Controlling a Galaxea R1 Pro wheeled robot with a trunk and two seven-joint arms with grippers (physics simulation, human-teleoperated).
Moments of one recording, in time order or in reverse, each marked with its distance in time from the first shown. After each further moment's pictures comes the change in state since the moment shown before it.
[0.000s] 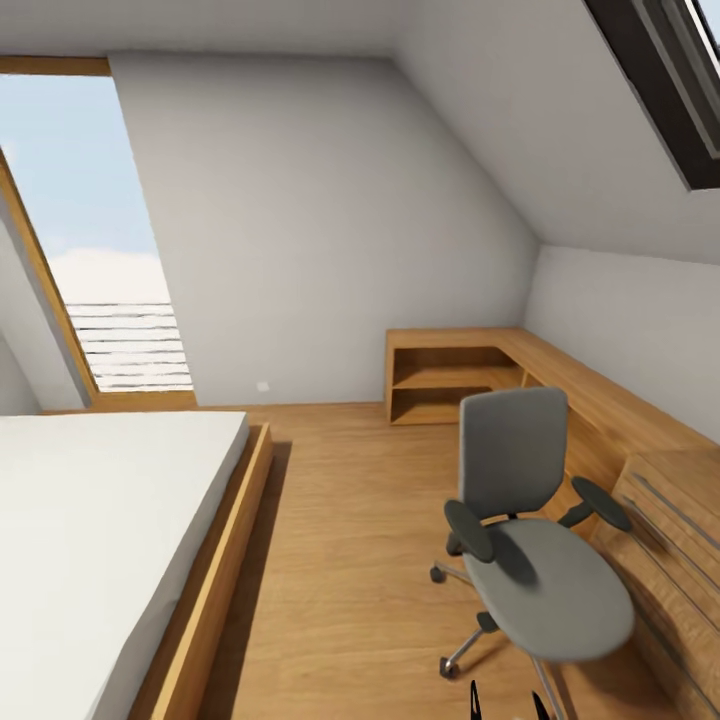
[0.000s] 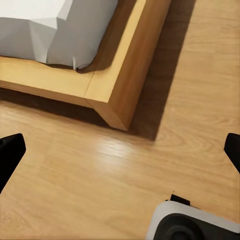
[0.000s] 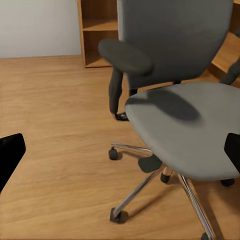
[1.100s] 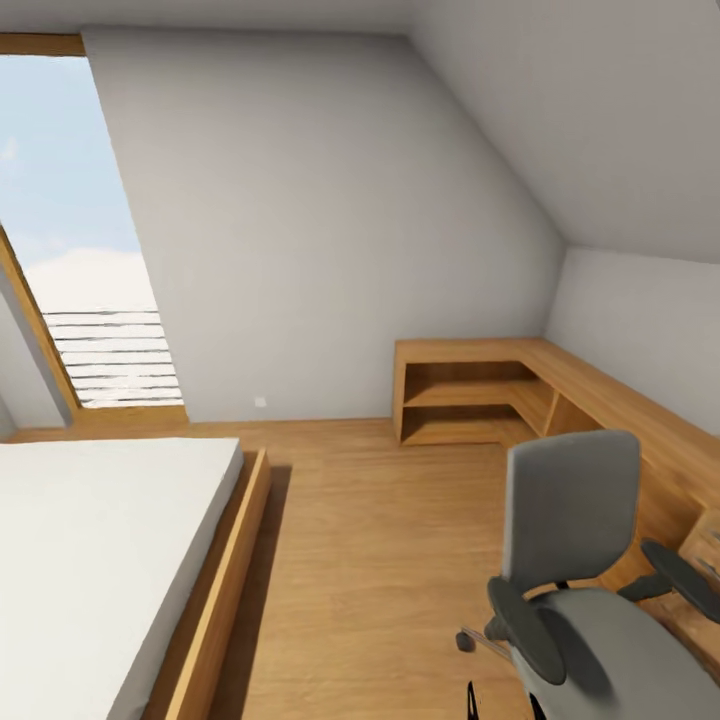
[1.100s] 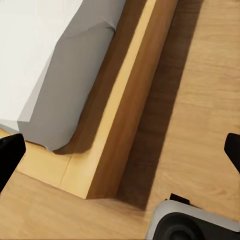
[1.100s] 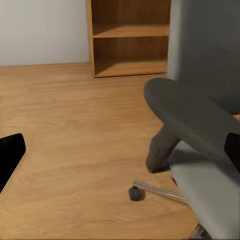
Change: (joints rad) left arm 0.000 0.000 -0.001 0.000 0.000 0.003 -0.001; right arm 0.000 0.006 0.004 0.006 0.003 0.000 0.002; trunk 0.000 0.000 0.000
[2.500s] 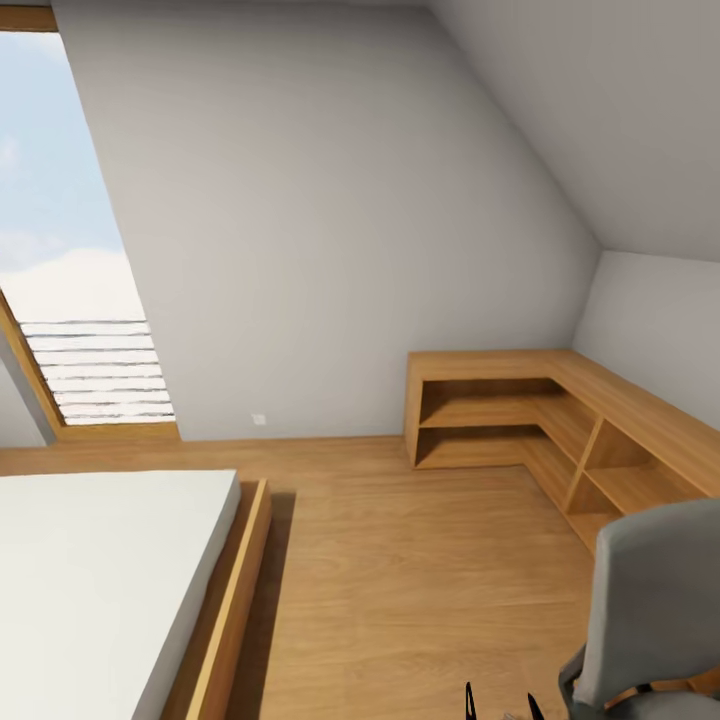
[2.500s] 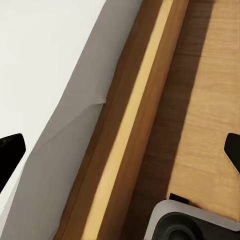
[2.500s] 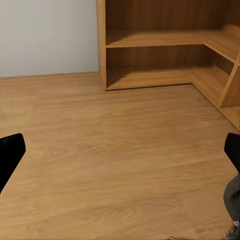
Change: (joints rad) left arm 0.000 -0.002 0.000 0.000 -0.001 0.000 0.000; right arm 0.000 0.005 0.000 0.000 0.001 0.000 0.001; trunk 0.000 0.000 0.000
